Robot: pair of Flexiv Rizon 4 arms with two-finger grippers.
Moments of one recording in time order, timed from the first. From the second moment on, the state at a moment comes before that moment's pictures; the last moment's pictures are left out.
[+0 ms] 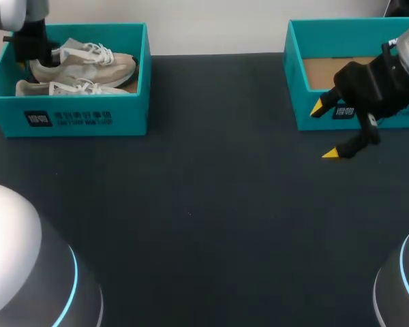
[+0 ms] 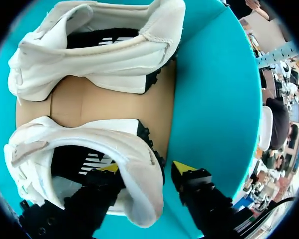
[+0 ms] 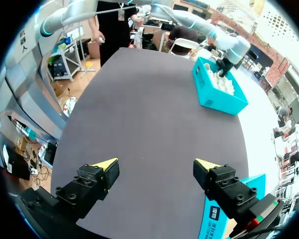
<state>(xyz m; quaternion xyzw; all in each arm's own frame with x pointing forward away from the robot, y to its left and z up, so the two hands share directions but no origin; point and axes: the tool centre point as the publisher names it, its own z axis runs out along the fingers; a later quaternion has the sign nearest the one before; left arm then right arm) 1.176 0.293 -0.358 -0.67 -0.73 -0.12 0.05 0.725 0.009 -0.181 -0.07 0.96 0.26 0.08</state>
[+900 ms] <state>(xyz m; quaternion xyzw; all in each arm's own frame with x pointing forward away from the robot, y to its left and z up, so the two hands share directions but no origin) 1.127 0.280 -0.245 -0.66 -0.75 -0.05 -0.01 0.725 0.009 -0.181 -0.07 0.96 0.26 0.08</state>
